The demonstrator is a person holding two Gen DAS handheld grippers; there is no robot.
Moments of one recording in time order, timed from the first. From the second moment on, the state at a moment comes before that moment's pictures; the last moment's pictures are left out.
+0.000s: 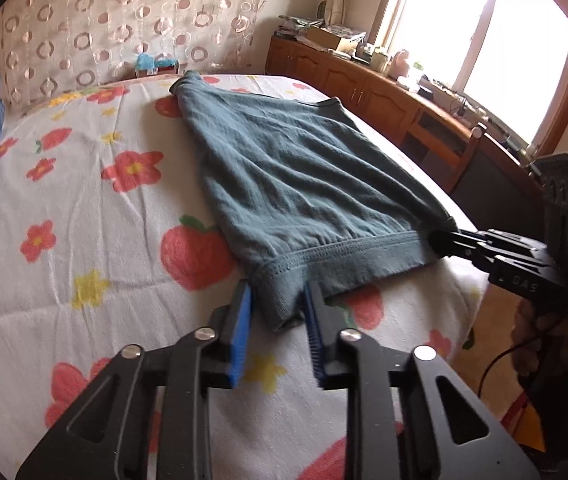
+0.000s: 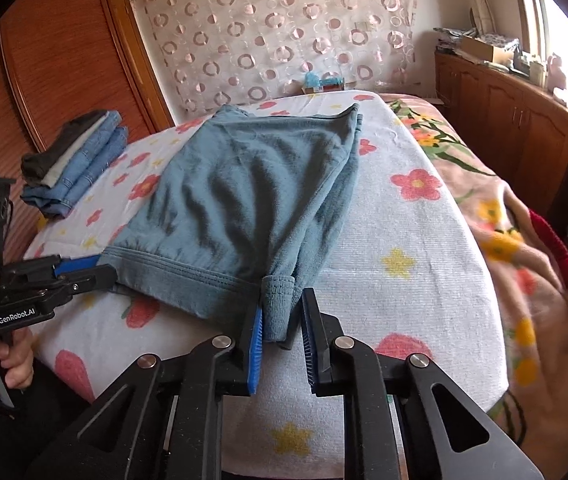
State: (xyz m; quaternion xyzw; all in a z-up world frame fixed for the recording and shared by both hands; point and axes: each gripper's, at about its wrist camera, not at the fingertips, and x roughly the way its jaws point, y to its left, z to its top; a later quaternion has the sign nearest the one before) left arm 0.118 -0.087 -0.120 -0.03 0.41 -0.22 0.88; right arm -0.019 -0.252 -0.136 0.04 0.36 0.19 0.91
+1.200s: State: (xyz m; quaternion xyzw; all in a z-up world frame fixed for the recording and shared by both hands) left arm 0.123 -0.016 0.087 0.01 0.18 -0.18 0.97; right arm -0.012 -0.190 0.056 -0.01 0.14 0.29 0.95
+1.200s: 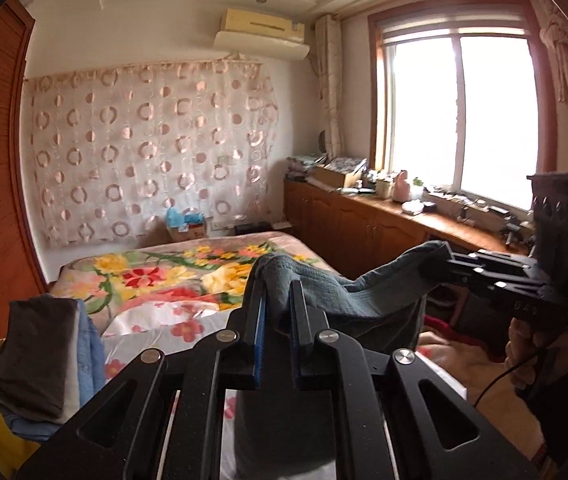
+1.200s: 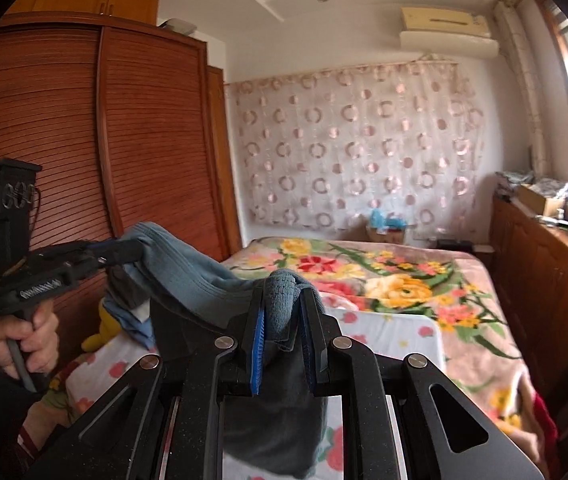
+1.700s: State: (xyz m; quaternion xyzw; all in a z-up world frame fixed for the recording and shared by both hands) left arm 0.249 0.004 0.102 0.06 0.20 -0.11 0.97; right arm 0.182 -0.109 0.098 -0.05 0.16 0.25 0.95
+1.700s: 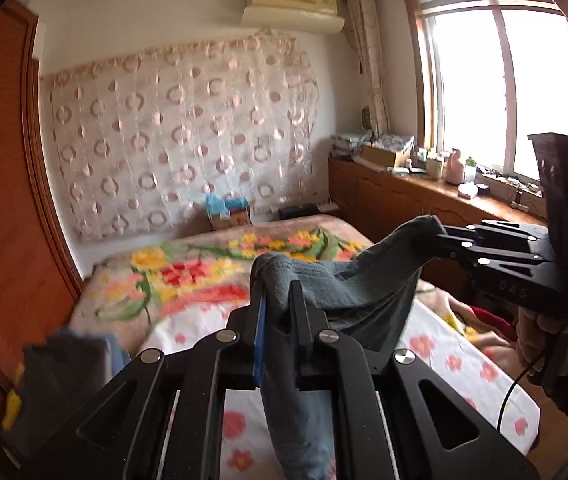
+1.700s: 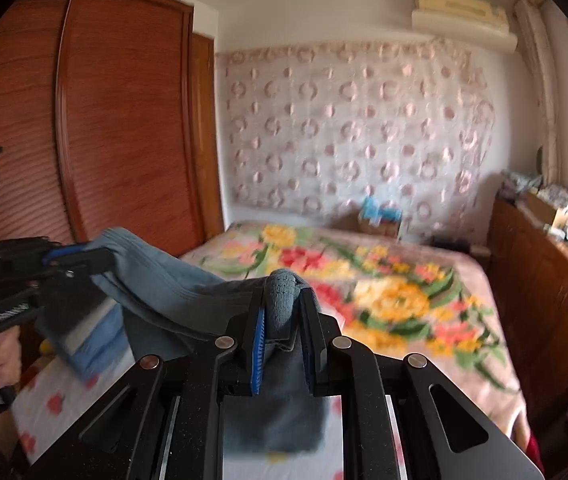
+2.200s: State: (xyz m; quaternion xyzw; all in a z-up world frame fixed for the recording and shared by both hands) left arm 0.192 0.014 0.011 0.08 0.27 -0.13 0.95; right arm 0.170 -0.100 0.033 -0.05 0.25 0.29 0.92
